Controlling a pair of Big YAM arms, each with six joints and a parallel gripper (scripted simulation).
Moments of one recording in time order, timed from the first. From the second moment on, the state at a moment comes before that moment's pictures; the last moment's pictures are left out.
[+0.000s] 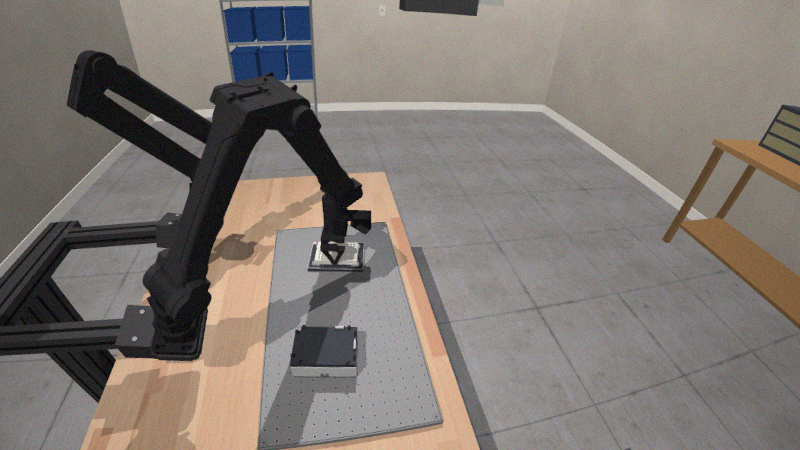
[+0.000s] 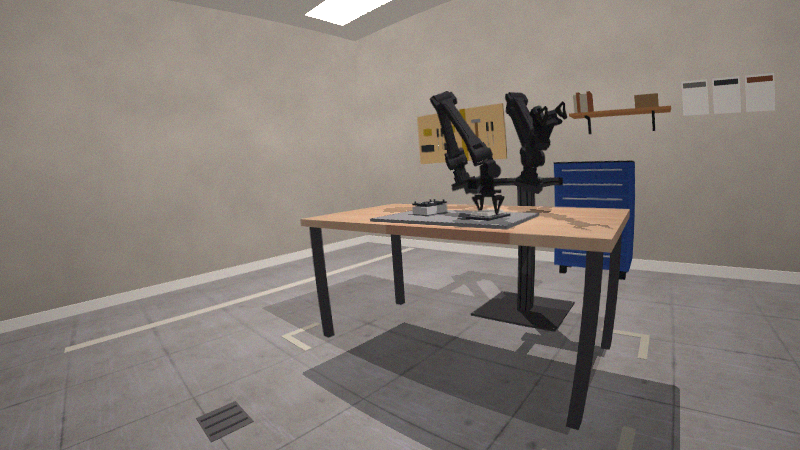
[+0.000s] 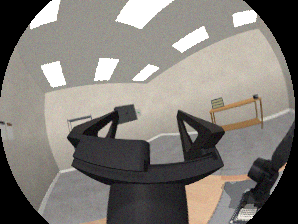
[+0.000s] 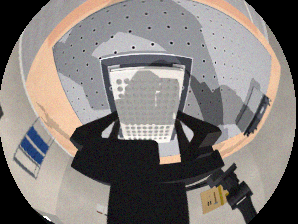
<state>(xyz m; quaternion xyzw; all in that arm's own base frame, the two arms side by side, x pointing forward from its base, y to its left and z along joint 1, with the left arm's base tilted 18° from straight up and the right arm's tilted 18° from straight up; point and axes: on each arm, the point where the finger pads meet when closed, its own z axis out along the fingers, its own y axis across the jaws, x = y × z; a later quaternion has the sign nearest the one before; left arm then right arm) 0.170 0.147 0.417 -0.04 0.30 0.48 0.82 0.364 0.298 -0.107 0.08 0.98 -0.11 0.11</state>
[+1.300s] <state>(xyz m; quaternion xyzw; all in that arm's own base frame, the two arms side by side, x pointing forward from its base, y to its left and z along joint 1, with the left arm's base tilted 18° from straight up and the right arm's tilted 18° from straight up) 0.170 0.147 0.417 -0.04 0.30 0.48 0.82 0.364 0.298 -0.107 0.08 0.98 -0.11 0.11</state>
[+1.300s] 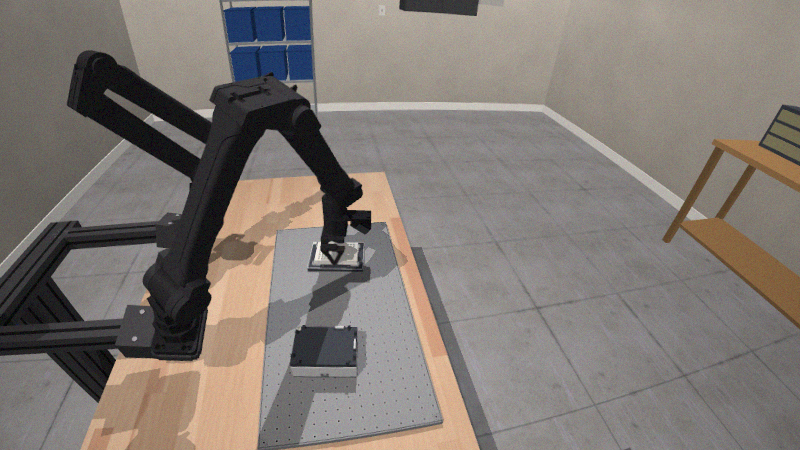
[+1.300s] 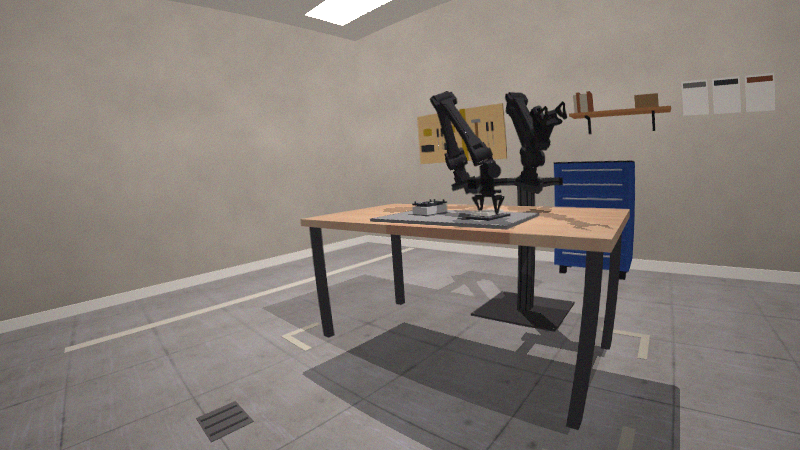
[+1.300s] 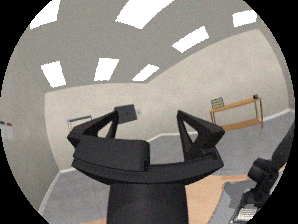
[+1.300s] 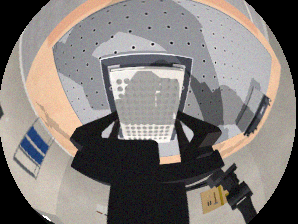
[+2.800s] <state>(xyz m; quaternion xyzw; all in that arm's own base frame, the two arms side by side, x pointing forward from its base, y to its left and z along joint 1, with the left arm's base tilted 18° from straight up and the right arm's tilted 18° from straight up) 0.170 0.147 0.417 -0.04 0.30 0.48 0.82 0.362 0.295 -0.106 0.08 0.98 -0.11 0.11</state>
